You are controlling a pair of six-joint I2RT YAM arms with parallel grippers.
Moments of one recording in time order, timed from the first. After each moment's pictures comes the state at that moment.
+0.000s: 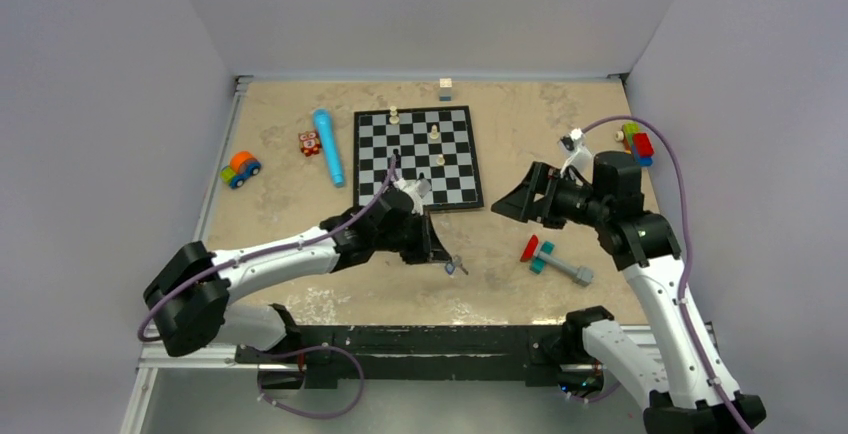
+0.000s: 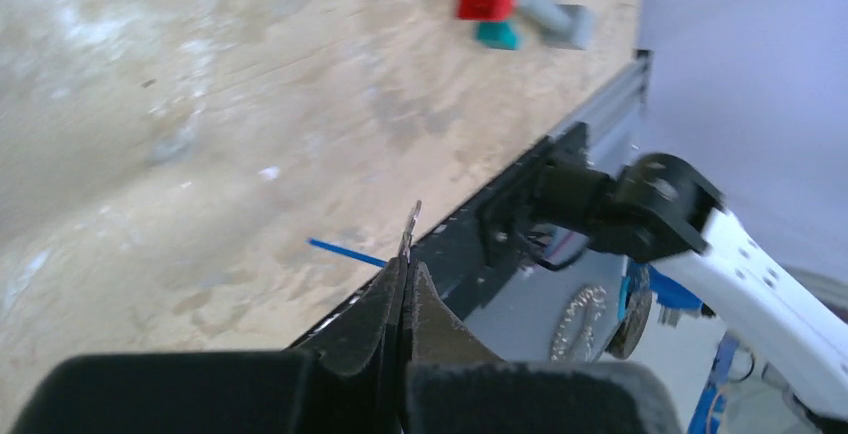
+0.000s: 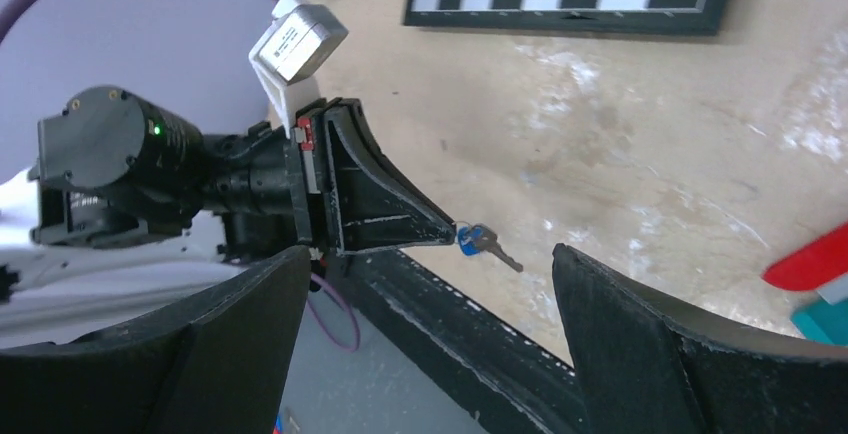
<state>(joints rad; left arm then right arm) -0.93 1.36 0.73 -0.08 0.22 -1.06 0.20 0.83 0.94 -0.74 -0.54 0.58</state>
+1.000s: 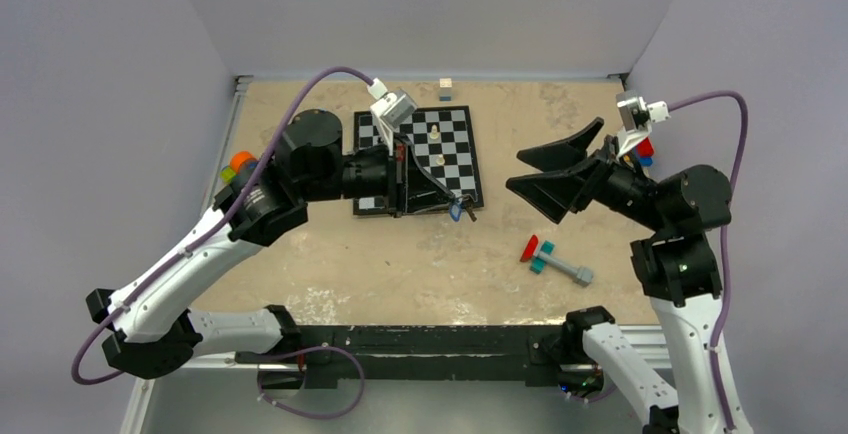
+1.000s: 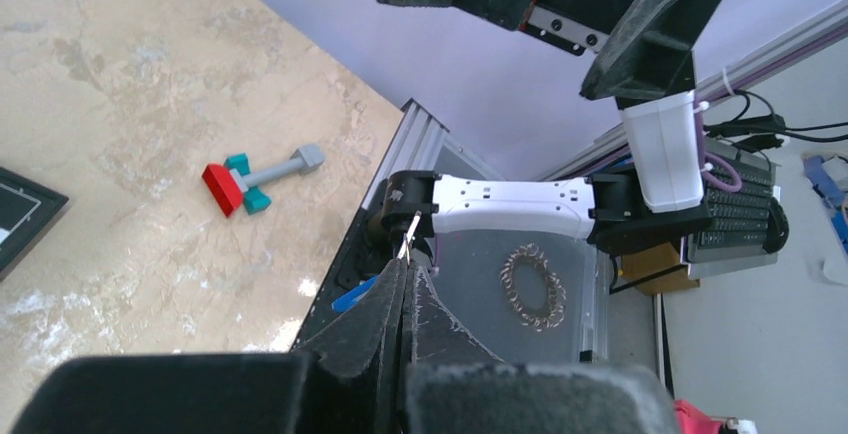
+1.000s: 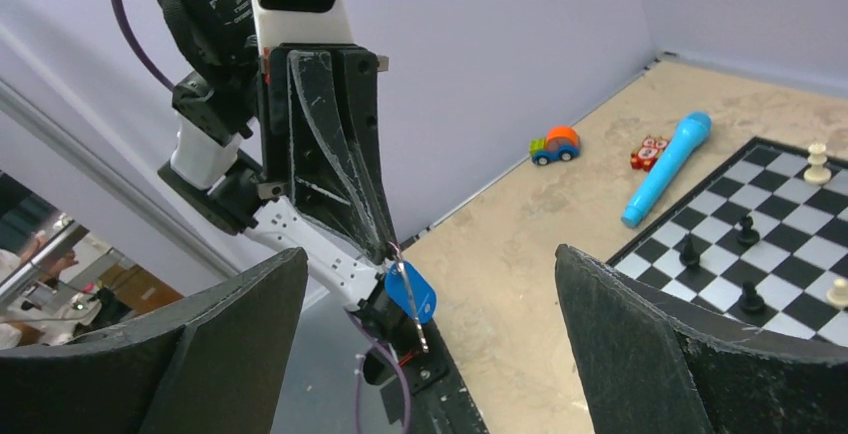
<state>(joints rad) -0.93 1.16 1.52 -0.55 0.42 -0.56 0.21 0.72 1.16 -0.16 -0.86 0.76</state>
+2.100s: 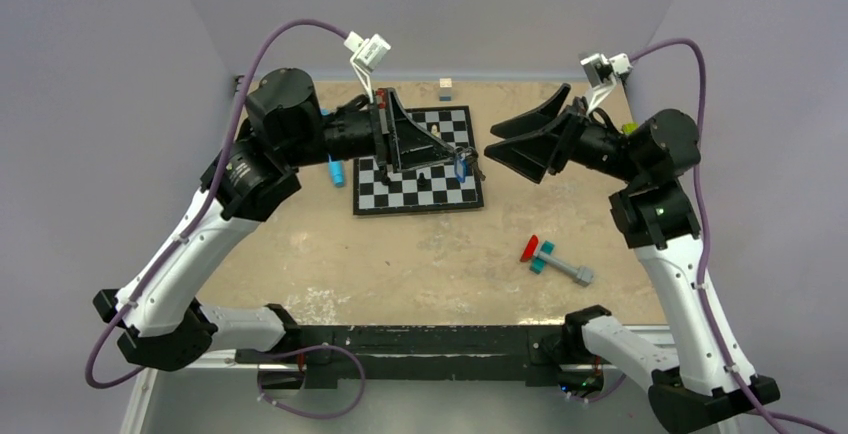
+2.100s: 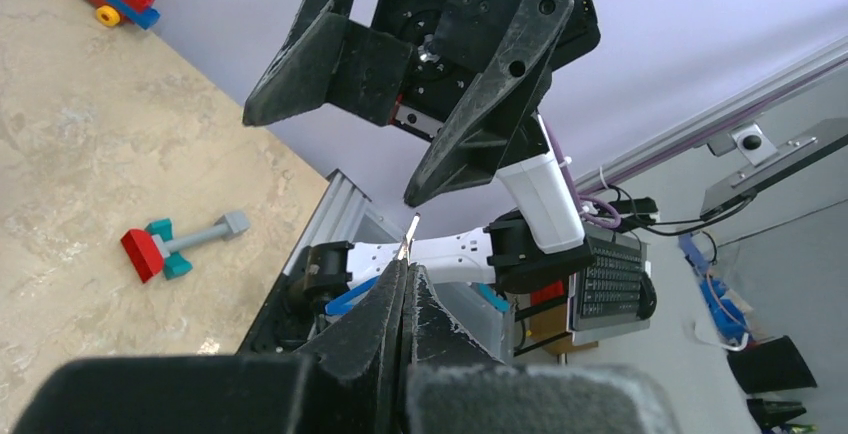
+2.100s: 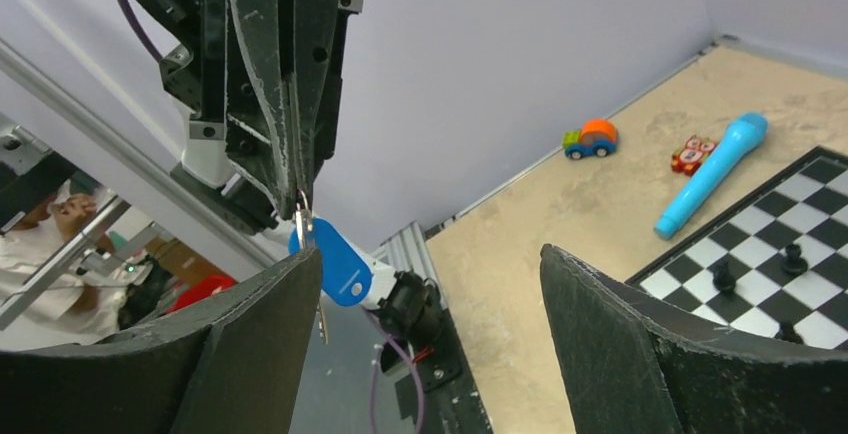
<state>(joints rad) -0.79 1.25 1.74 -0.50 0.55 -0.79 0.27 0.95 1.28 -0.04 -0.90 0.78</state>
